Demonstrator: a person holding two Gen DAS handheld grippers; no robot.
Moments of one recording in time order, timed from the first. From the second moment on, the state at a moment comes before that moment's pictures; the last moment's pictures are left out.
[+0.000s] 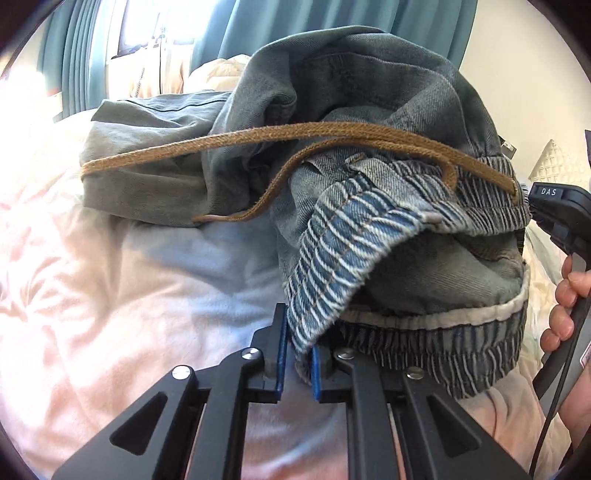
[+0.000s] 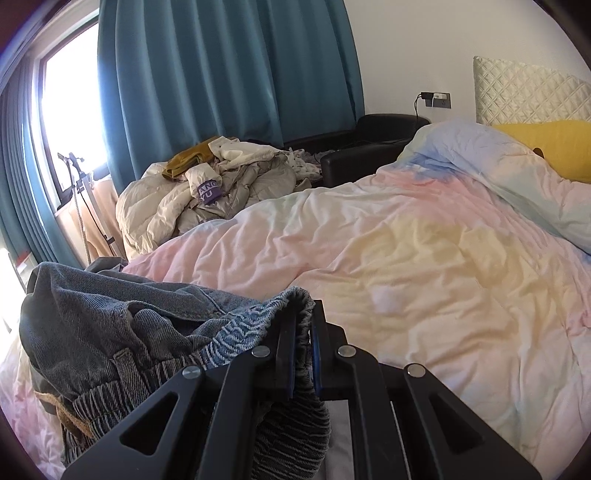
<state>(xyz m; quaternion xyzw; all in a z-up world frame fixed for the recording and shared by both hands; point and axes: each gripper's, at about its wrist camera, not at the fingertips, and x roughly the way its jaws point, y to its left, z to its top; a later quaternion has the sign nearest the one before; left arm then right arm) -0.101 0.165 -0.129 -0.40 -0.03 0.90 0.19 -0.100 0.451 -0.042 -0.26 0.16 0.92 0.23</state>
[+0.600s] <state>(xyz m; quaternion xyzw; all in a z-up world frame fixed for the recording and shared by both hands) -0.055 0.172 -0.070 -0.33 -0.04 0.90 0.28 -0.116 0.470 0.023 -0.19 0.12 0.96 0.17</state>
